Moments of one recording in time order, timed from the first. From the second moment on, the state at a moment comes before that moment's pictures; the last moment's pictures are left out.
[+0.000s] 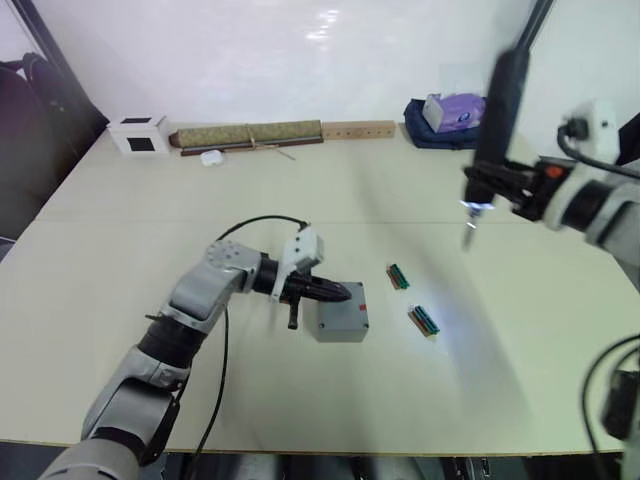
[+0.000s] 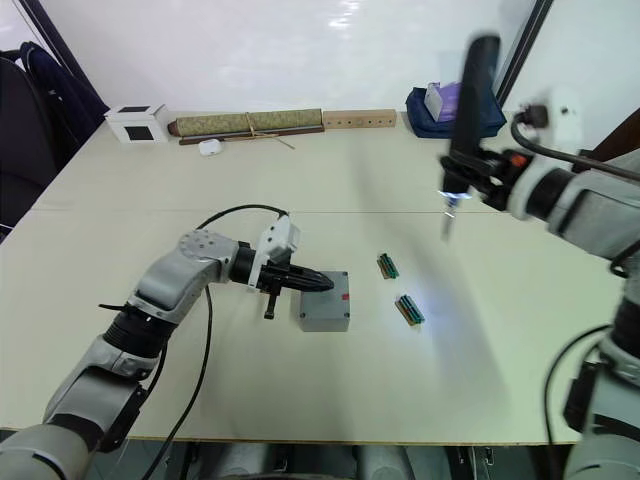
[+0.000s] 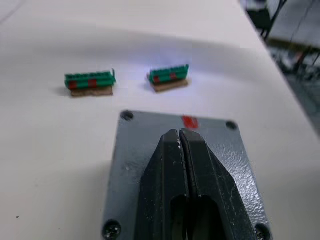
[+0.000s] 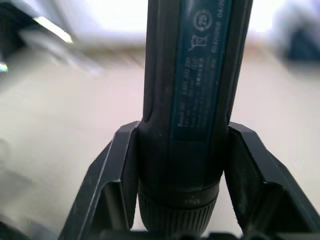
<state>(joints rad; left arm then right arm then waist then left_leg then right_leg) -0.68 0.44 -0.28 0.05 -0.35 0.56 -1.26 -0.59 -1.01 -0.41 -0.13 1.12 1.38 0.10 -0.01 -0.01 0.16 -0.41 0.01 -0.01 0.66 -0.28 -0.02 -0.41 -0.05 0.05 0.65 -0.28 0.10</state>
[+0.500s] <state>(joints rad) -0.67 0.54 -0.35 -0.14 -0.38 0.57 -1.33 -0.47 -1.08 -0.17 0.03 0.94 1.58 0.34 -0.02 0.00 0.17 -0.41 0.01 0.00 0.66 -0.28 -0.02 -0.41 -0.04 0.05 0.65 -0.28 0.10</state>
